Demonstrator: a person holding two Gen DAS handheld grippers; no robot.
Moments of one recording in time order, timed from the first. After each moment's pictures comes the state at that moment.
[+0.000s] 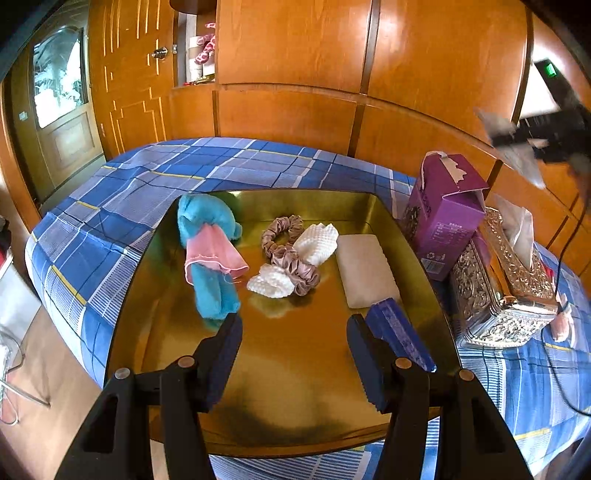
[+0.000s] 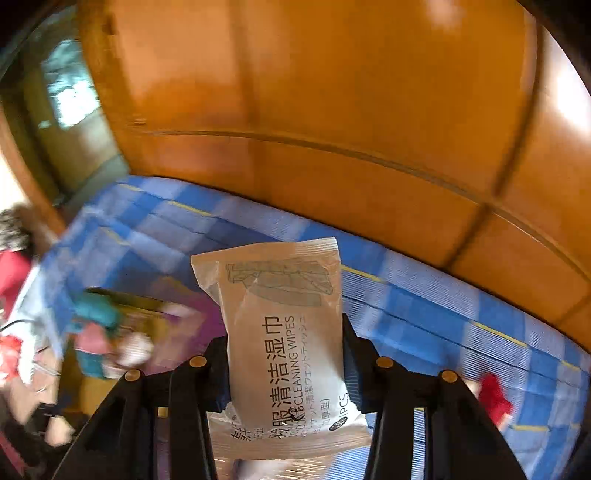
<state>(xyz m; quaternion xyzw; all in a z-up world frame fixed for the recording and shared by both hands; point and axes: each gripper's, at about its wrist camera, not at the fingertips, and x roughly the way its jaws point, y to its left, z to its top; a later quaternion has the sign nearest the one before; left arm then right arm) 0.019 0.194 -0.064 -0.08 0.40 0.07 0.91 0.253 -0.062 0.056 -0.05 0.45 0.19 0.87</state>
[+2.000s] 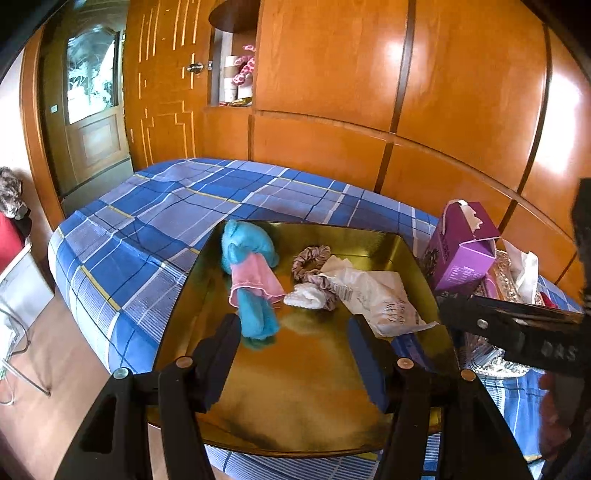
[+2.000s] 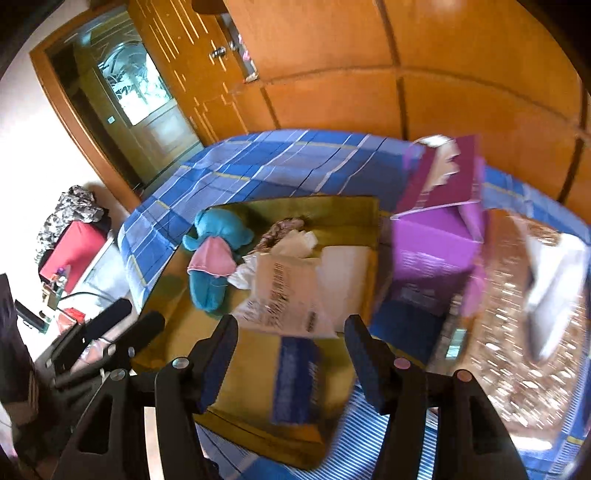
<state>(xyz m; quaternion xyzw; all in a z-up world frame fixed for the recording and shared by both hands) 0.000 0.216 -0.037 -0.10 0.35 0.11 0.92 0.101 0.041 -0.034 0.00 0.45 0.29 0.84</state>
